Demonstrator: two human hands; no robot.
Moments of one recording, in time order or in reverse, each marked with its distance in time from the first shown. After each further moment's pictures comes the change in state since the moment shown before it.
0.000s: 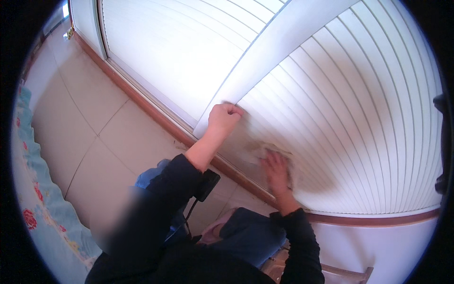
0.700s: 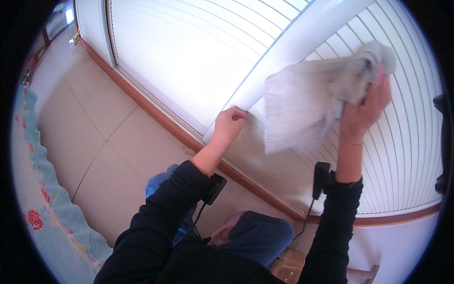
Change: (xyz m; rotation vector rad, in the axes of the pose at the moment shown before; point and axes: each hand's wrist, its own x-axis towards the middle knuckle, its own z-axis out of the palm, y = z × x) left_hand 0.000 -0.010 -0.014 -0.078 0.015 0.006; right_hand 0.201 0.021 -0.200 -0.405 0.882 -0.052
